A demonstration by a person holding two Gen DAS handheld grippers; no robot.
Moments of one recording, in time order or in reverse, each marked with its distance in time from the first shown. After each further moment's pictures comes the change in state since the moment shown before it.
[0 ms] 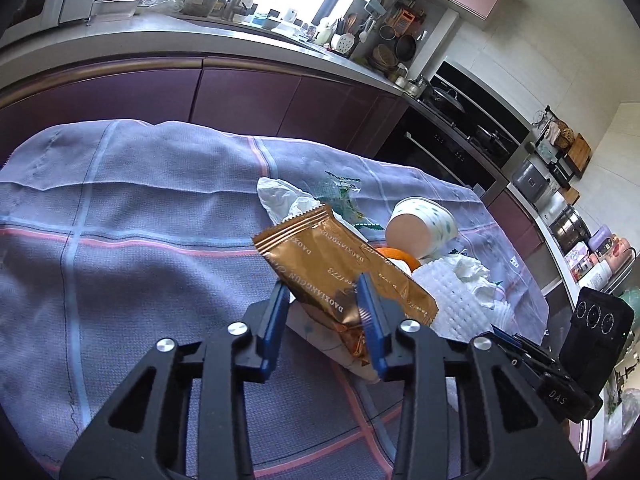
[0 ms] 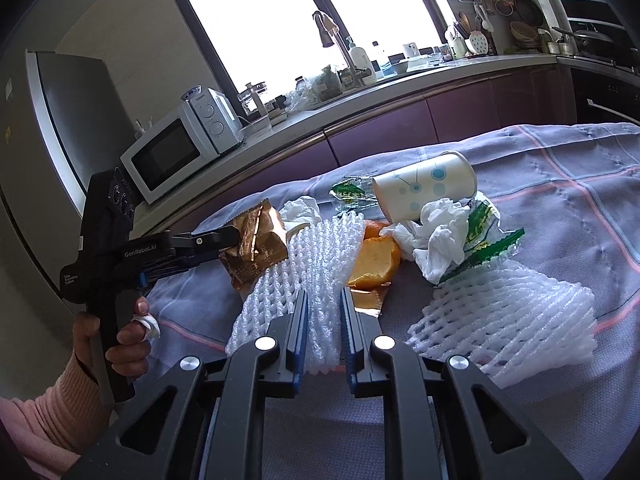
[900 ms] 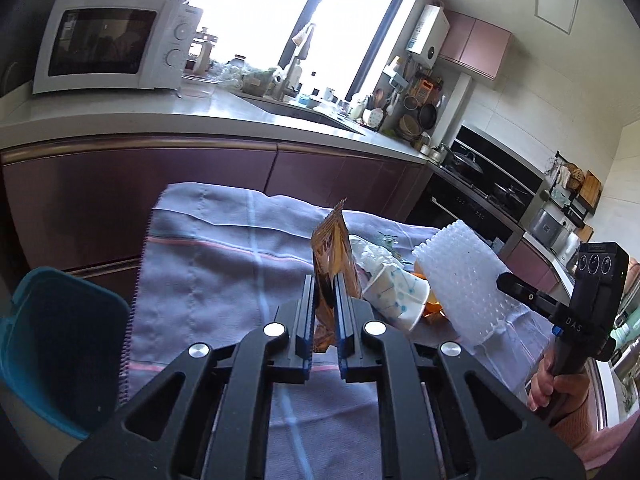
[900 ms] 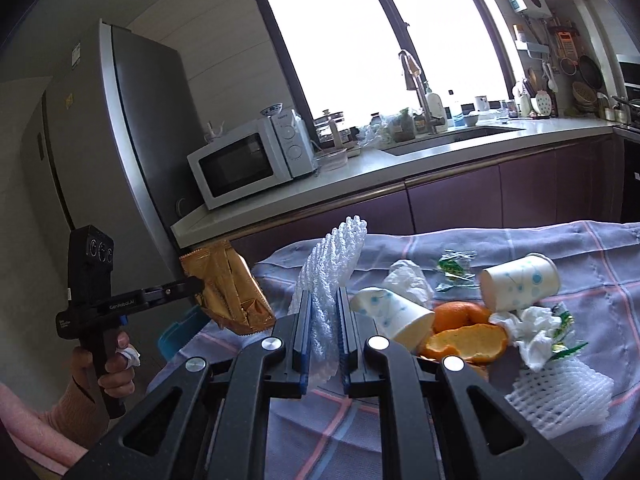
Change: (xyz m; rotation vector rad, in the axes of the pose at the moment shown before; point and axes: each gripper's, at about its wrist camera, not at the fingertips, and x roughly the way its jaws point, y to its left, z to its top) left arm -0.219 0.053 -0.052 -0.014 -0.277 0.138; right arm -0.011 0.108 0.036 -0.204 -0.063 0.190
